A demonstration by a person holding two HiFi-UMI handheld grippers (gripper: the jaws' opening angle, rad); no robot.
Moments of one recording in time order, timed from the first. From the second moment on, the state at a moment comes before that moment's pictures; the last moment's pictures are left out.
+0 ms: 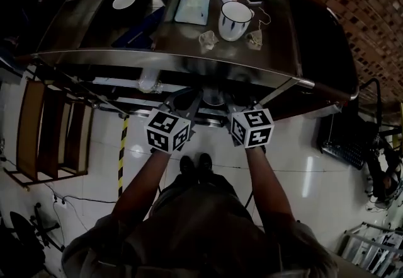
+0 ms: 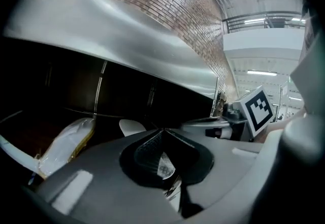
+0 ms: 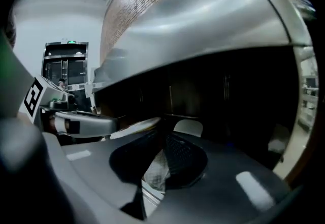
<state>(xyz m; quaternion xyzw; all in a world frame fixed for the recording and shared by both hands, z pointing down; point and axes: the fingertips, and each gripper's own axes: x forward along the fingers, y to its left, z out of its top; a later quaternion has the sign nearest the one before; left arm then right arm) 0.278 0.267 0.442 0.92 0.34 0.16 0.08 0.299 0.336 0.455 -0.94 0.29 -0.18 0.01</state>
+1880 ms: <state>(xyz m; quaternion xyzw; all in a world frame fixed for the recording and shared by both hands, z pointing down) 0.254 0.207 0.440 0.95 0.23 0.15 0.12 0.259 0.283 0.452 -0.90 0.40 -0.17 -0.05</state>
